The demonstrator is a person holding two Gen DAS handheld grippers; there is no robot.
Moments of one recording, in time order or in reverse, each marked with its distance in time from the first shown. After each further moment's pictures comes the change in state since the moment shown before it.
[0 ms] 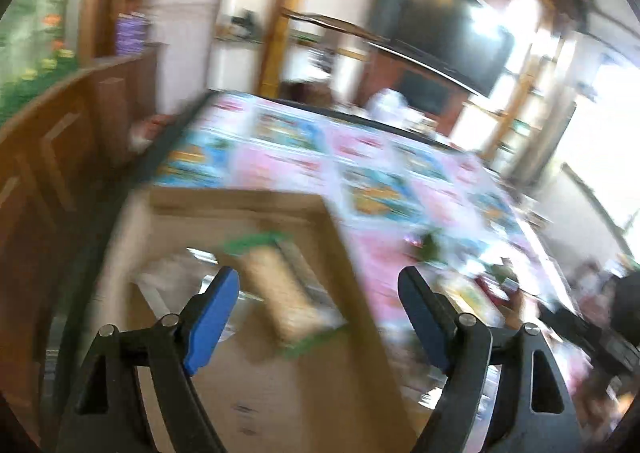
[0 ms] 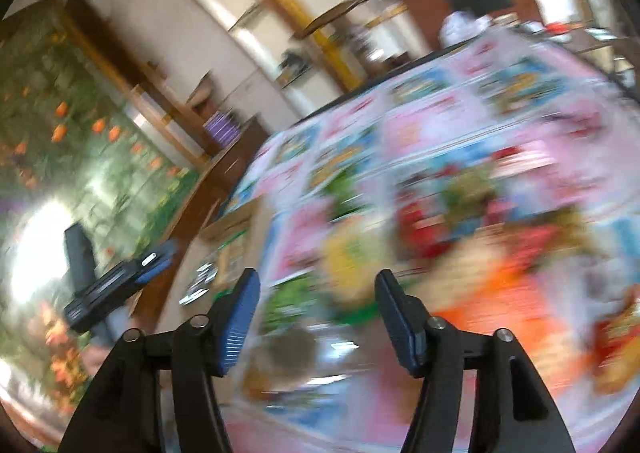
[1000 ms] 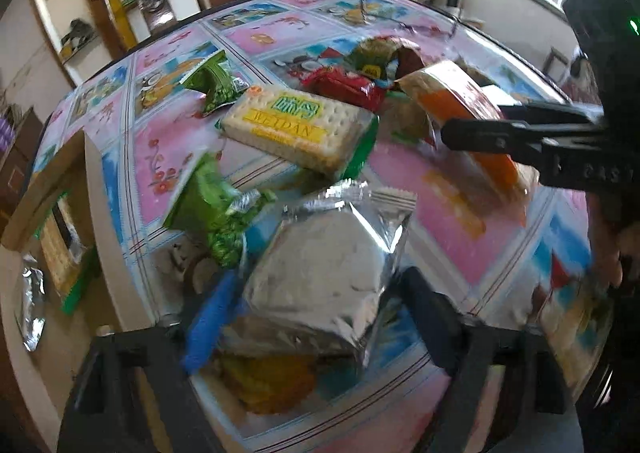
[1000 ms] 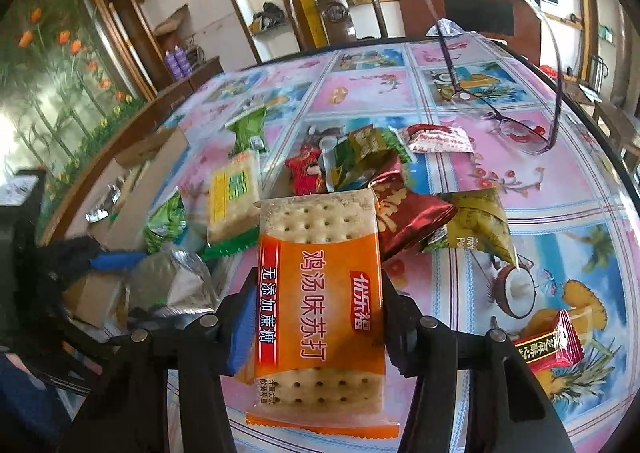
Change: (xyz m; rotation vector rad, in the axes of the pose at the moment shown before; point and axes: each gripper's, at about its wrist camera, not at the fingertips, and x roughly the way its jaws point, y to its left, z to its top) left arm 0.084 -0.158 -0.102 0.518 0.374 -0.016; right arm 0.017 -0.023 -0.021 -0.232 0.163 -0.174
